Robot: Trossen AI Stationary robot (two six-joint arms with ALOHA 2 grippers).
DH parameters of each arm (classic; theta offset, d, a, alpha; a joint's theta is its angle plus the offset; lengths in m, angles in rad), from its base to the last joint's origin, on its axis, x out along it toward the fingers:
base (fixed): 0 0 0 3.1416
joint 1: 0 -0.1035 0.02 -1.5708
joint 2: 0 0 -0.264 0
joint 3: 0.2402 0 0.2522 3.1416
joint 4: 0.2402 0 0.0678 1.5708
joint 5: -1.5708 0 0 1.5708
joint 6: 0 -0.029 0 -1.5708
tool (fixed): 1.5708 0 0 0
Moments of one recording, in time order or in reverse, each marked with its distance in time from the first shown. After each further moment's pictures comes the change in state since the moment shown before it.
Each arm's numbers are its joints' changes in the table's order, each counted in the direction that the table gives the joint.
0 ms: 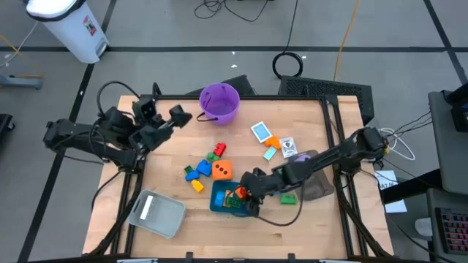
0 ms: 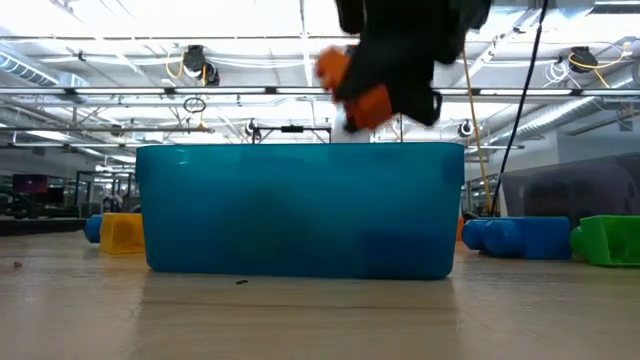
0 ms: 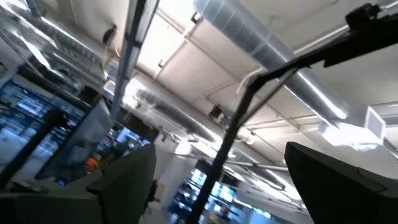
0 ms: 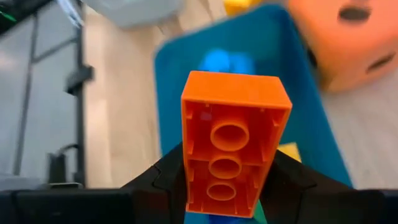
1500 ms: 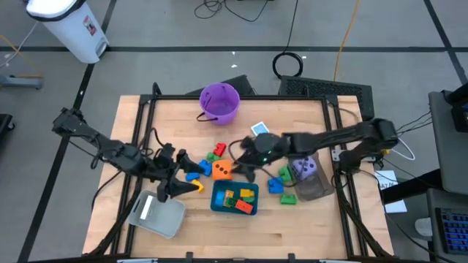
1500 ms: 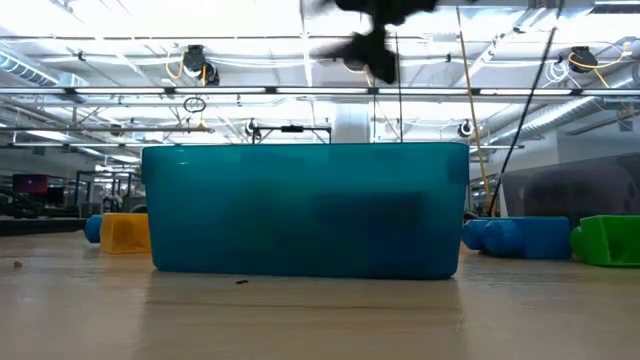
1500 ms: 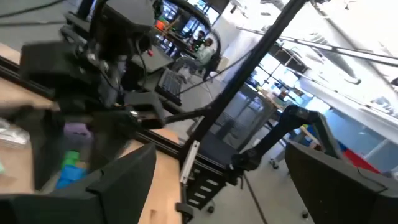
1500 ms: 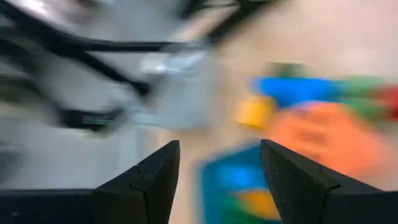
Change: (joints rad) left arm 0.430 -0.040 0.000 0.613 0.393 -0.007; right arm 0.259 0.158 0.000 -0.185 0.233 -0.044
